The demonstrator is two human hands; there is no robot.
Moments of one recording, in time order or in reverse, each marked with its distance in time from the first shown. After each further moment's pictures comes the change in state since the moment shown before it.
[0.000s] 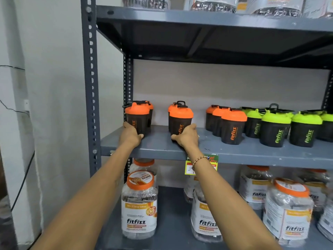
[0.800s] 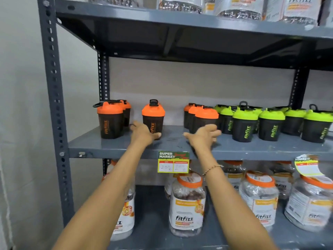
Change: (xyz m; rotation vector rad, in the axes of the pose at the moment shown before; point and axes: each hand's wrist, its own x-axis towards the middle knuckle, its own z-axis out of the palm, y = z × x) left_hand -0.067 0.104 0.043 -0.173 -0.155 0.053; right_hand 0.014 0.071 -0.091 0.072 0.309 0.177
